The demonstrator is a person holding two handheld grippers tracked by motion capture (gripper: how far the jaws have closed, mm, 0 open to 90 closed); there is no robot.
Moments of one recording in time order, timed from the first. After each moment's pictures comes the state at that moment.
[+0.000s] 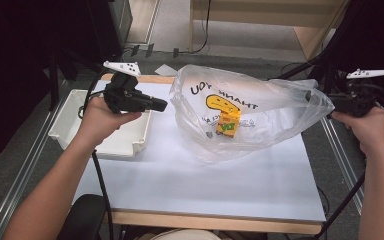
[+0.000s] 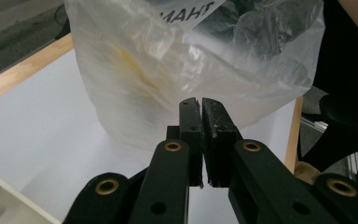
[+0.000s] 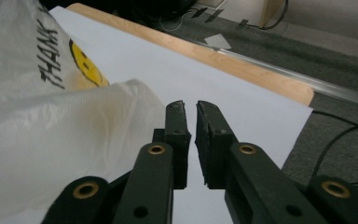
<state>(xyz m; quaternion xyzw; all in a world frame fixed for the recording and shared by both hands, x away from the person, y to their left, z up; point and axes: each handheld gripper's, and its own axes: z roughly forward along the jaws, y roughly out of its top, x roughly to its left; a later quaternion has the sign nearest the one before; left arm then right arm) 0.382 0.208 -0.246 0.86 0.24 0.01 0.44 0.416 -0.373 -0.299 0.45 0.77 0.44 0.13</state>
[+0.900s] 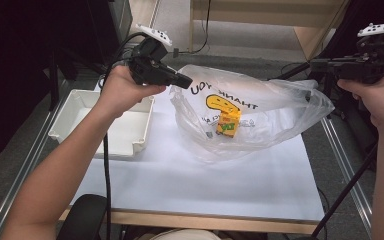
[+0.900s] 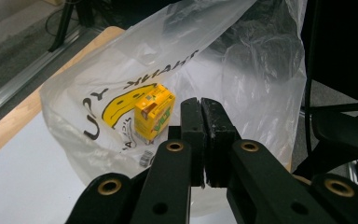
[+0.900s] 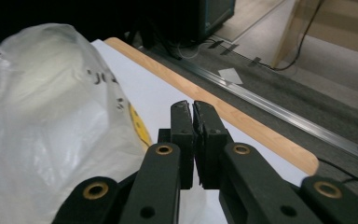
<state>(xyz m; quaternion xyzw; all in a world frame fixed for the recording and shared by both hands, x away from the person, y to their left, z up) 0.409 0.146 -0.189 0.88 0.21 0.02 0.42 0.411 -0.326 -0.191 0.38 0.79 0.46 0.16</state>
